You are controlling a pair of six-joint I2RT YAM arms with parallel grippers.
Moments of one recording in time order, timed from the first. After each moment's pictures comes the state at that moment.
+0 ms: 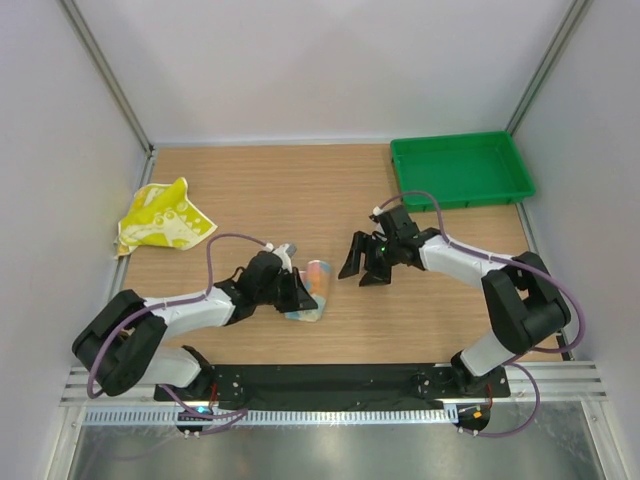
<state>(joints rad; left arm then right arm) -0.73 1.34 0.47 0.13 0.25 -0.81 0.50 1.56 0.87 -0.34 -0.43 0.71</state>
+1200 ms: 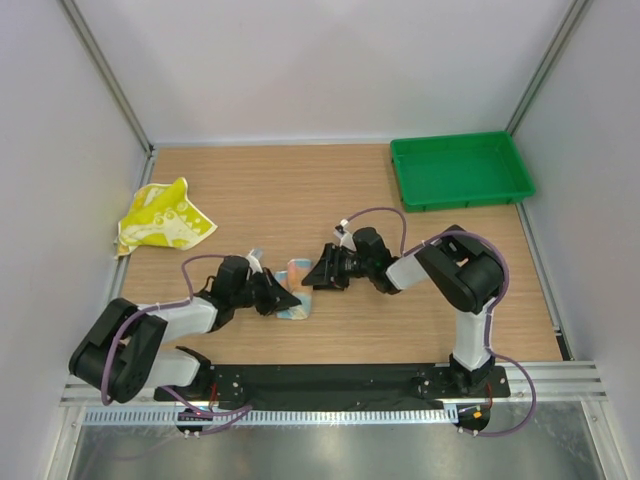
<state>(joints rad) -0.46 1.31 0.27 0.33 0.49 -1.03 0.65 1.93 0.73 0.66 -0.64 0.98</state>
